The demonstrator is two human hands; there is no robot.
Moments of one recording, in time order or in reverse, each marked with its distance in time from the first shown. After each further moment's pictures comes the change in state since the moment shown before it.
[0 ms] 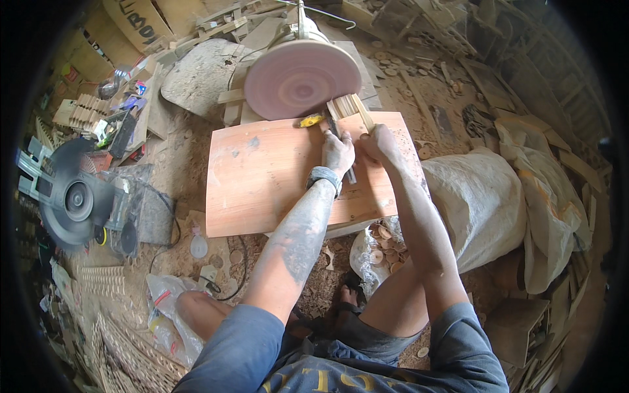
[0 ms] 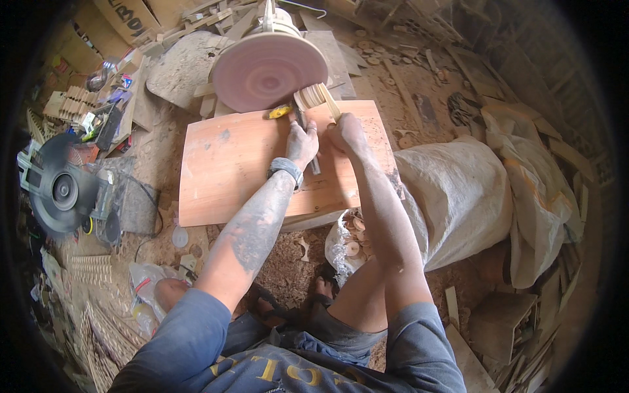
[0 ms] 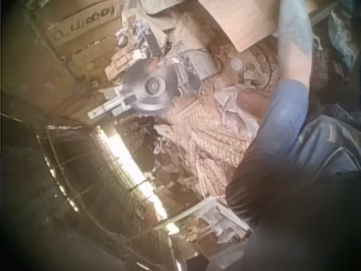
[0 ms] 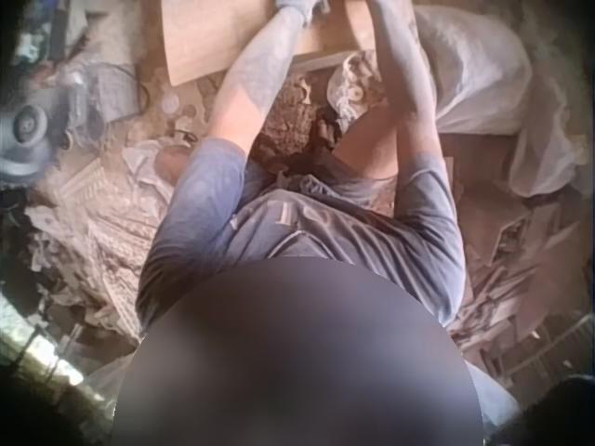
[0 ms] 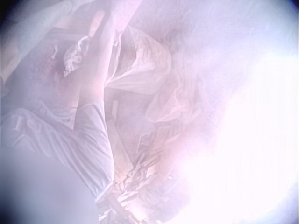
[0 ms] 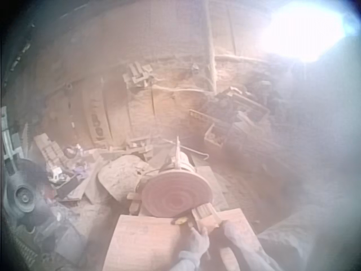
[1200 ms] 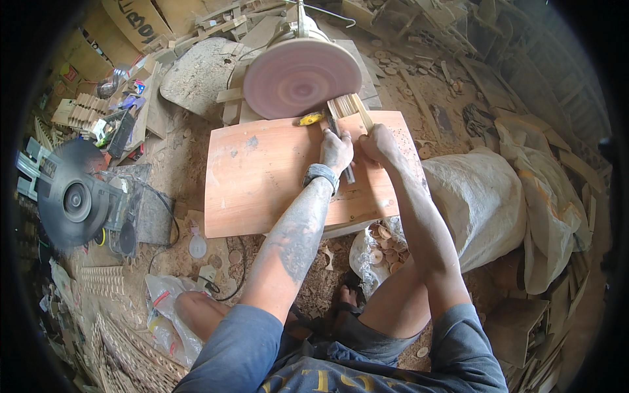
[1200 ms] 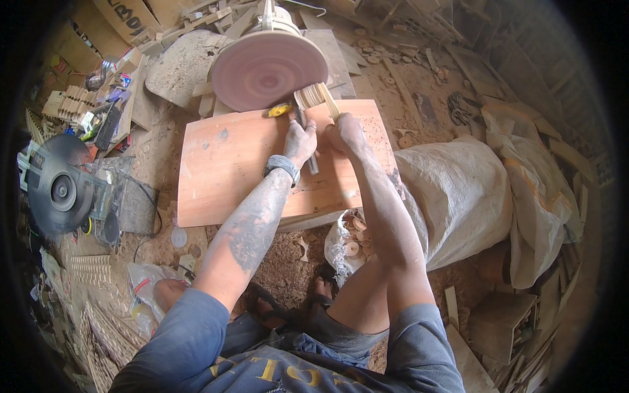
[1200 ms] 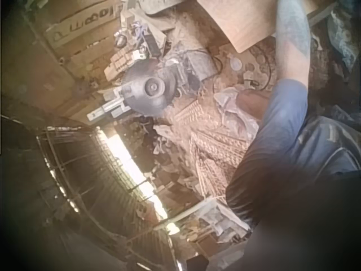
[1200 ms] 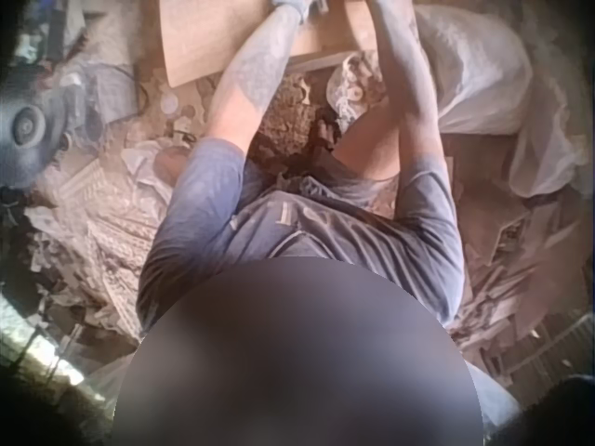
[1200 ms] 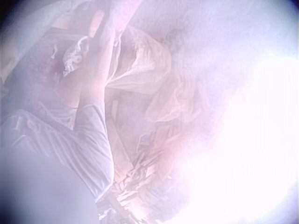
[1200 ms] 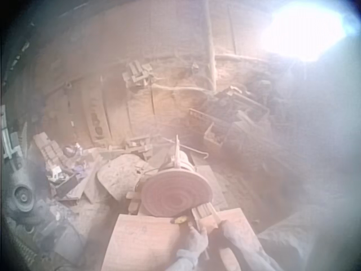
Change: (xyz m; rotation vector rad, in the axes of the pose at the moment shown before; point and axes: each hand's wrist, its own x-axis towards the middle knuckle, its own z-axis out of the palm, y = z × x) left_hand 0.002 0.008 -0.009 -0.111 -0.031 0.011; right_hand 0.001 0.002 0.003 -0.071 0.013 -0.015
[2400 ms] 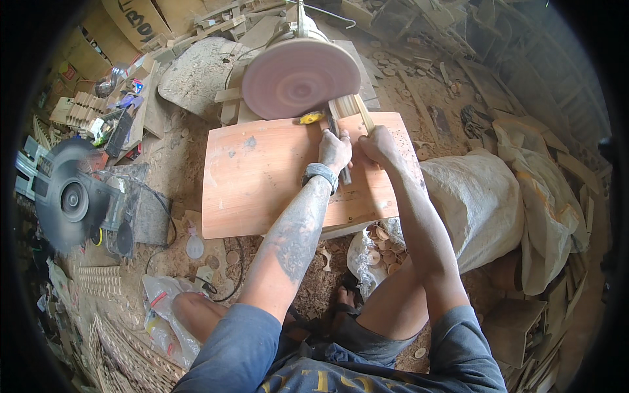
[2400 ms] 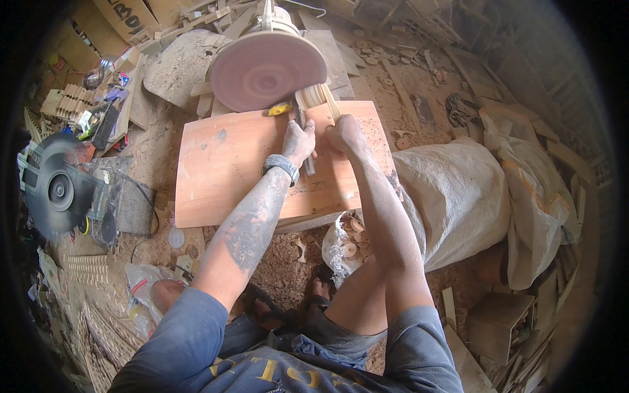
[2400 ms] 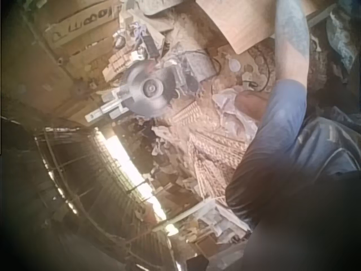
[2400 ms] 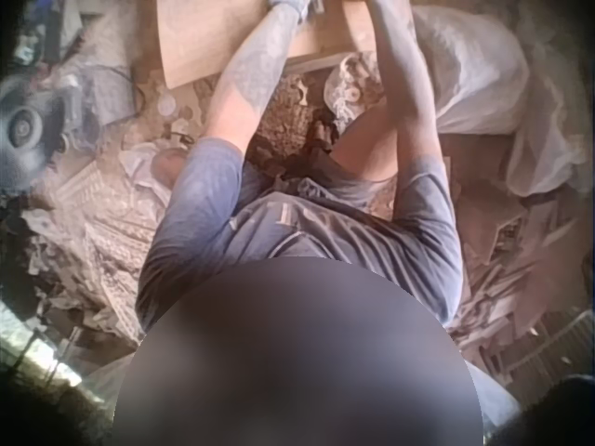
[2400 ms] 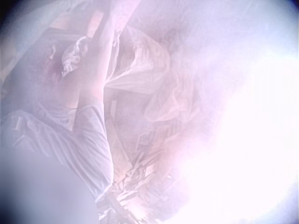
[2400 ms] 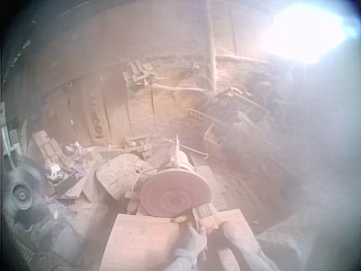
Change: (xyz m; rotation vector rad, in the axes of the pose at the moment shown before) left_hand 0.000 0.019 -0.008 -0.085 -0.141 -0.290; right_hand 0.002 0.002 0.000 0.052 -0.008 0.036
